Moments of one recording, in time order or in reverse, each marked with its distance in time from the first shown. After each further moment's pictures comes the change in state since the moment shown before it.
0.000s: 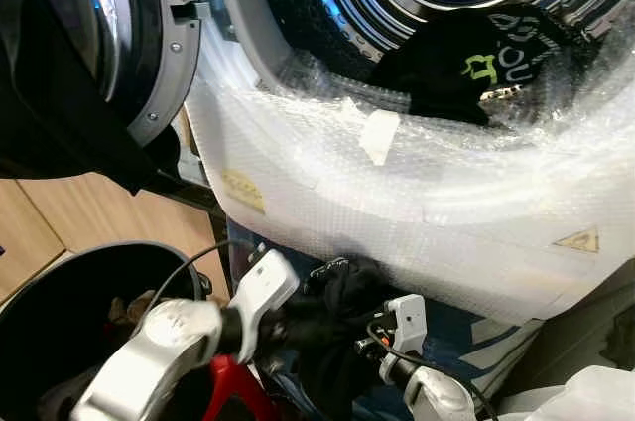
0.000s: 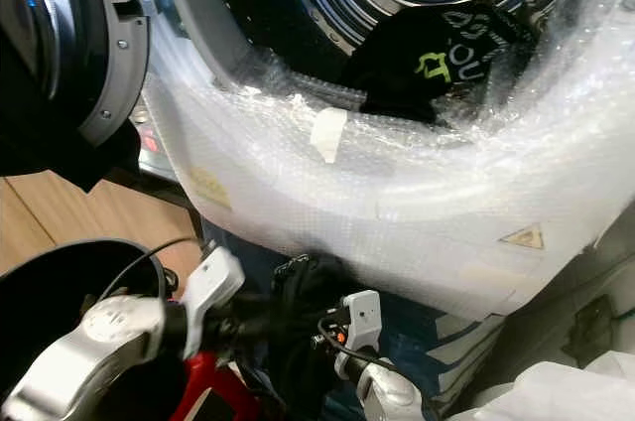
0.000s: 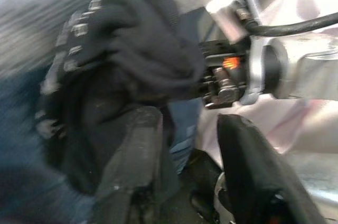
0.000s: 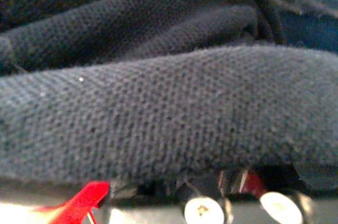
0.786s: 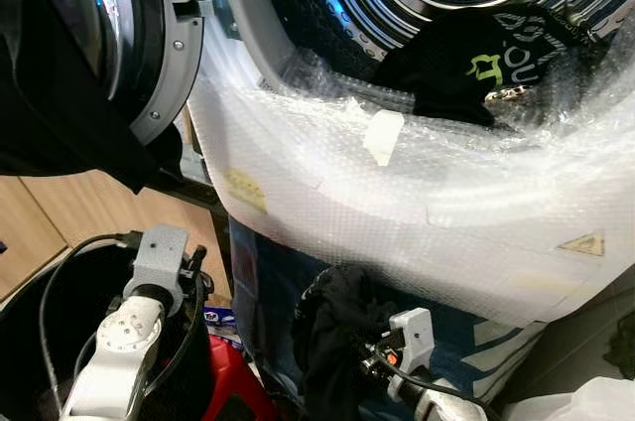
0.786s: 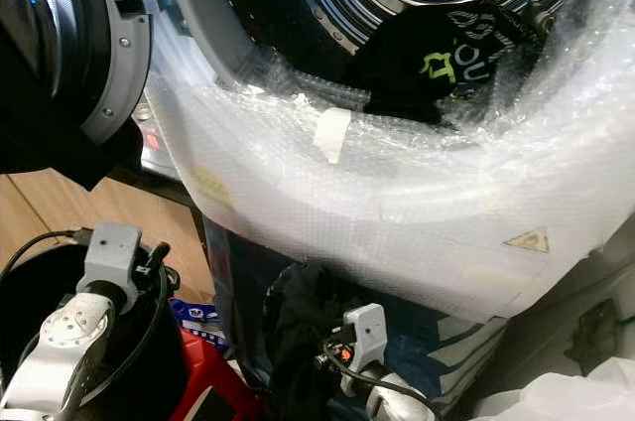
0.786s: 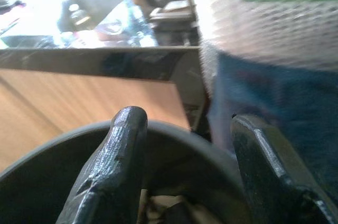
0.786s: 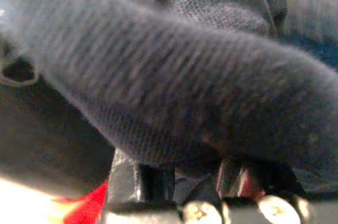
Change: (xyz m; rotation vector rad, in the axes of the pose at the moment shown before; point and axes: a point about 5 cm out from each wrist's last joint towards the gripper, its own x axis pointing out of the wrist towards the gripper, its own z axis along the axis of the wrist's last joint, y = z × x) left arm -0.062 0.083 -0.036 0.008 -0.068 1.209; right arm -0.019 0.008 0.008 -0.027 -0.070 0.136
